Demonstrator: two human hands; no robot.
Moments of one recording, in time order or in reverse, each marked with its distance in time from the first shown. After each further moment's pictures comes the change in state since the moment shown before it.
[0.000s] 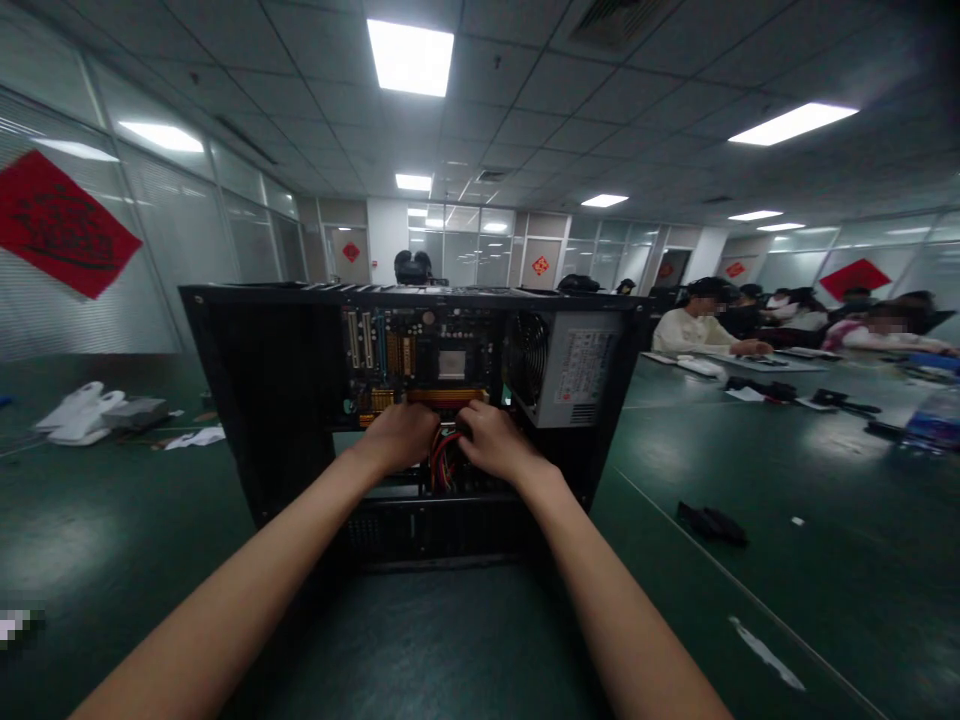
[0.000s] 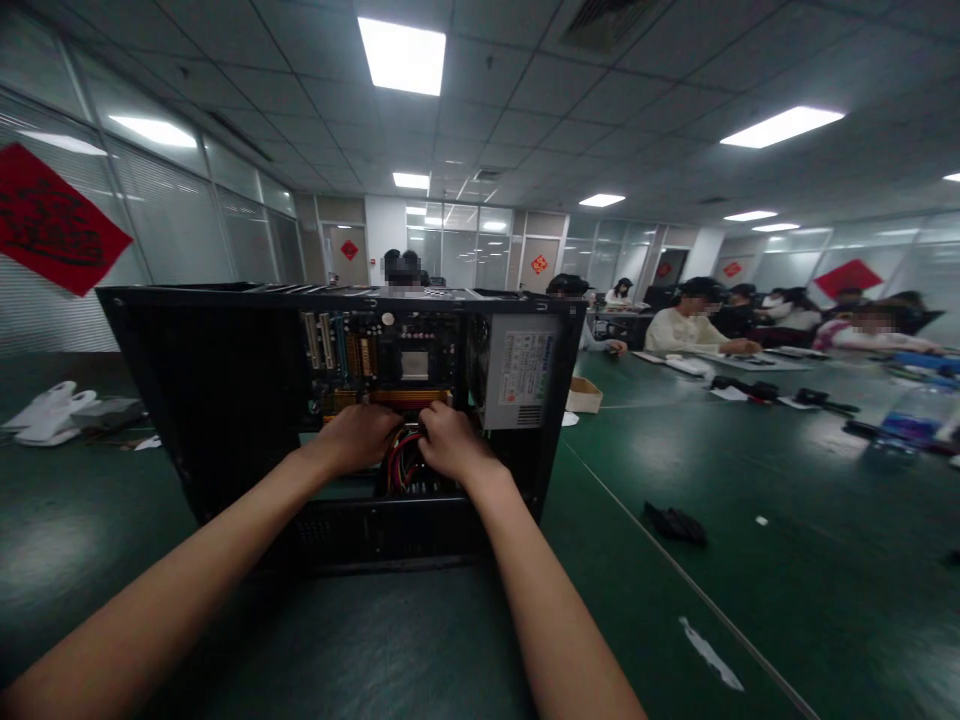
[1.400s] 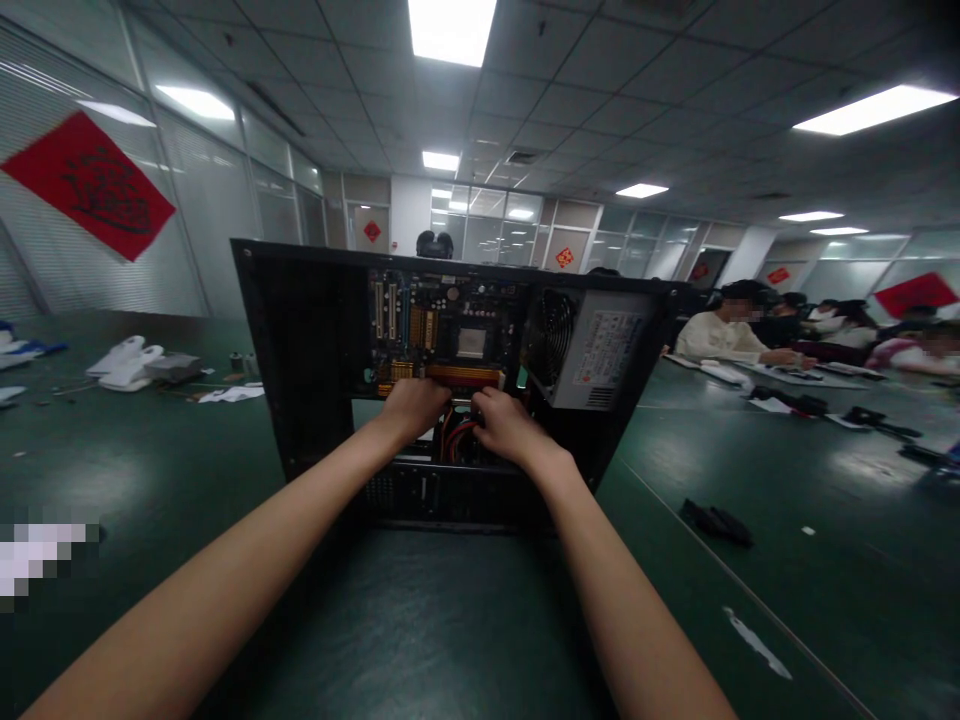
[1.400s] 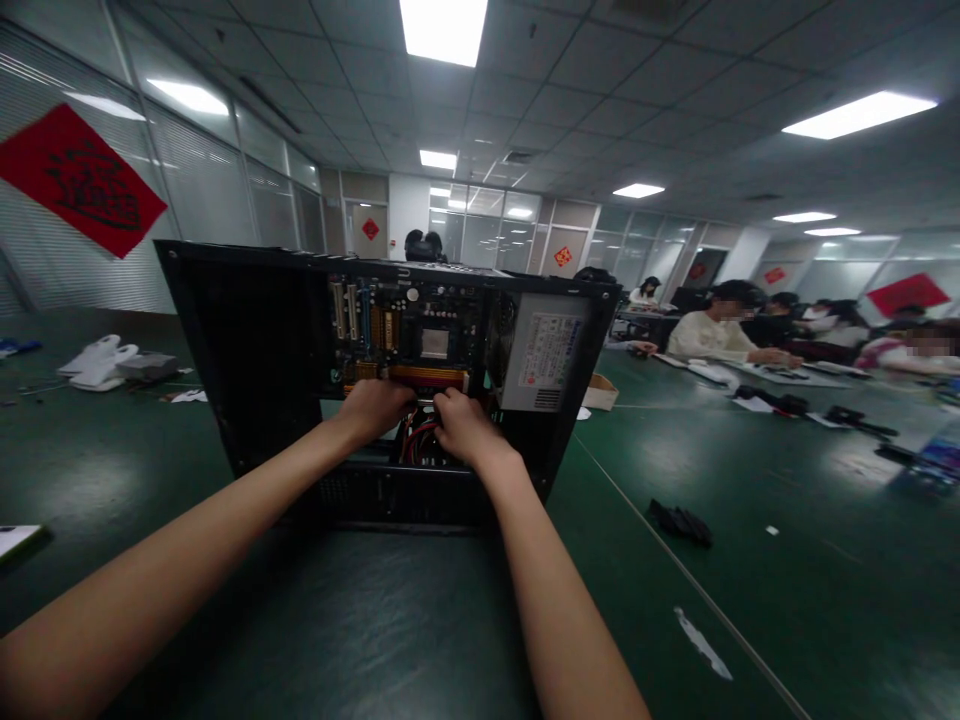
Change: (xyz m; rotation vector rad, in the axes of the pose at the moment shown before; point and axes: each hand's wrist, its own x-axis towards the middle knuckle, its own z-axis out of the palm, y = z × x) left_hand 0.005 0.001 0.013 0.078 0.085 -0.100; right_hand -0.009 -0.003 -0.002 -0.041 -0.115 0.009
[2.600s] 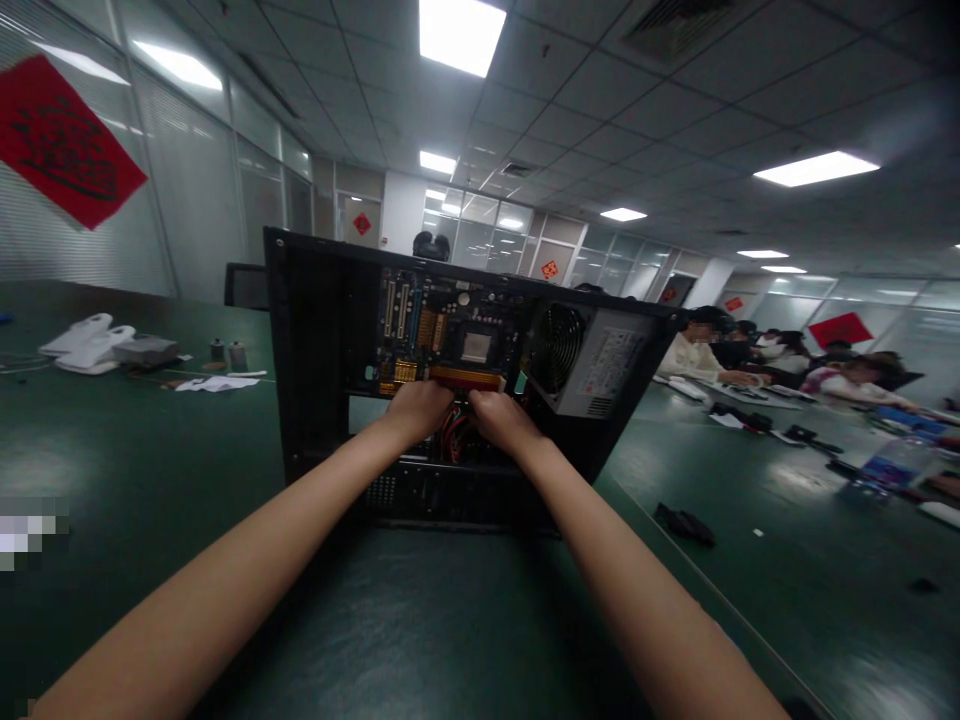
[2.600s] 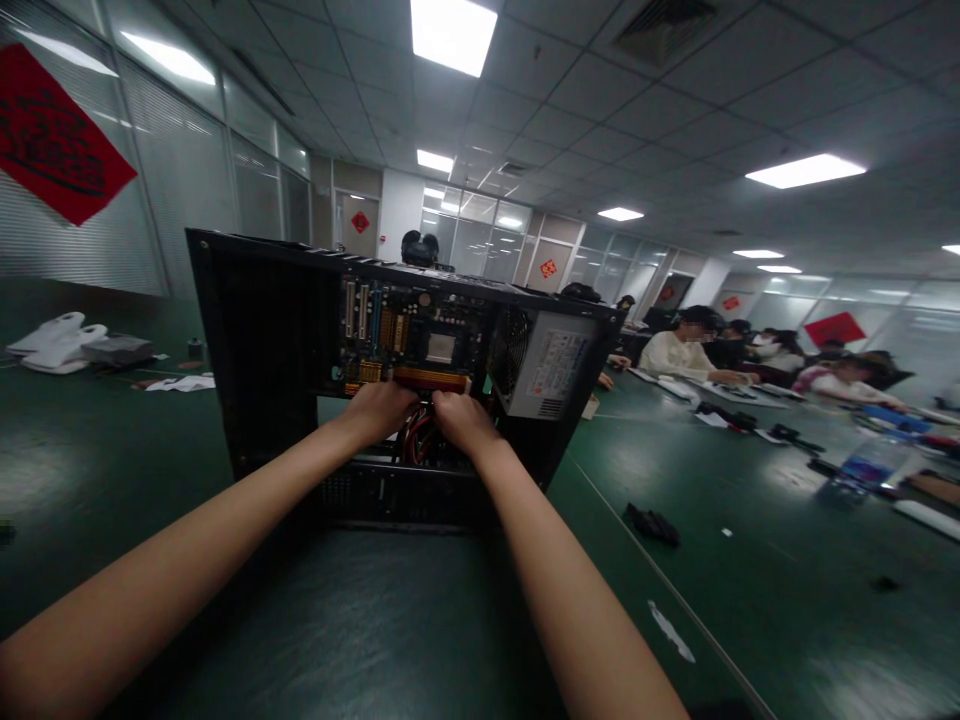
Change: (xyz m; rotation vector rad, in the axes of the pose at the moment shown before) left_hand -0.002 0.002 0.003 -0.142 -0.007 -0.015; right_hand 0.017 -0.005 -0.004 -0.198 -0.084 0.041
